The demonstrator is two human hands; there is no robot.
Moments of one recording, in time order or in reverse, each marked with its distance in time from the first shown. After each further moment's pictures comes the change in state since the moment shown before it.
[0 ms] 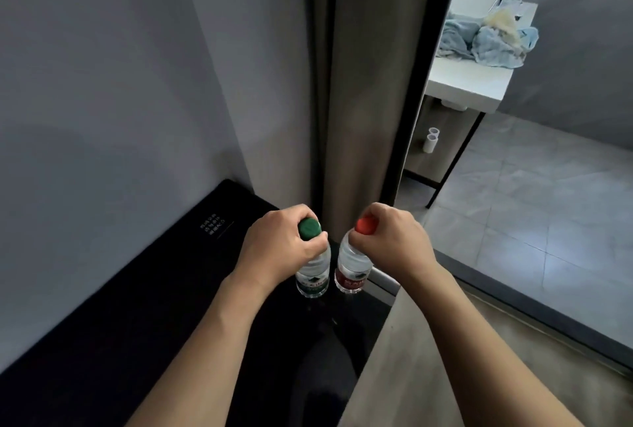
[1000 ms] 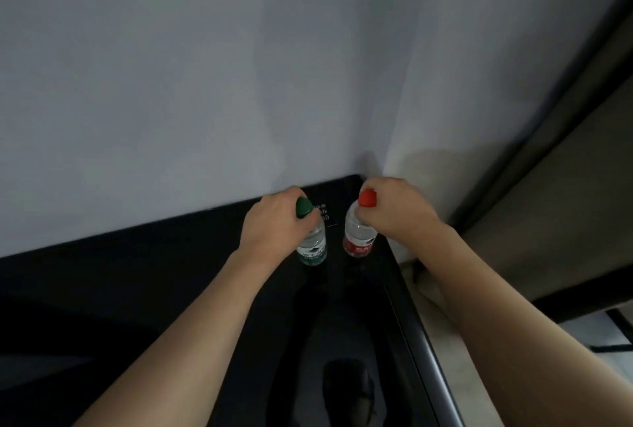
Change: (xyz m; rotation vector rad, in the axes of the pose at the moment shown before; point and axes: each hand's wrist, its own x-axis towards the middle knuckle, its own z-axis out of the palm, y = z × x) left_hand 0.061 -0.134 -0.032 0.208 0.401 -0.657; right_hand 0.216 -0.139 0.123 -0.151 -0.580 -0.719
